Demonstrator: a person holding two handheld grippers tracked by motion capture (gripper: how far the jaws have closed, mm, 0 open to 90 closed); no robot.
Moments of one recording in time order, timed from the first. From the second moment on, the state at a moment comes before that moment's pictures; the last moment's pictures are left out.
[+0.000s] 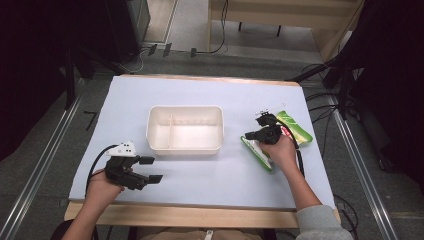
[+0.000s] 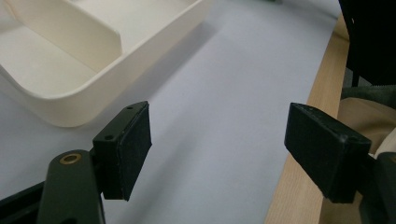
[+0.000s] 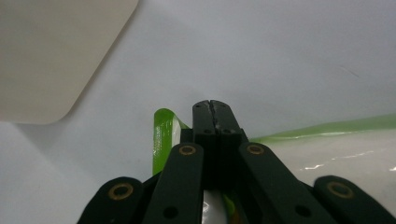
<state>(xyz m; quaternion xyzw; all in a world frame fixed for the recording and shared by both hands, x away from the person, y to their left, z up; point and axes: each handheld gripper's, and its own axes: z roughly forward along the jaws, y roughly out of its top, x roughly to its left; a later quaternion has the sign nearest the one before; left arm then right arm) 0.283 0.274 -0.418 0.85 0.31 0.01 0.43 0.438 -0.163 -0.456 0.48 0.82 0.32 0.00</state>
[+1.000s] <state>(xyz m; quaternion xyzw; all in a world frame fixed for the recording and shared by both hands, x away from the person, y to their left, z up) 0.298 0.261 -0.417 0.85 0.29 0.00 0.43 0.384 -0.161 -0.459 0.41 0.85 0.32 -0.03</state>
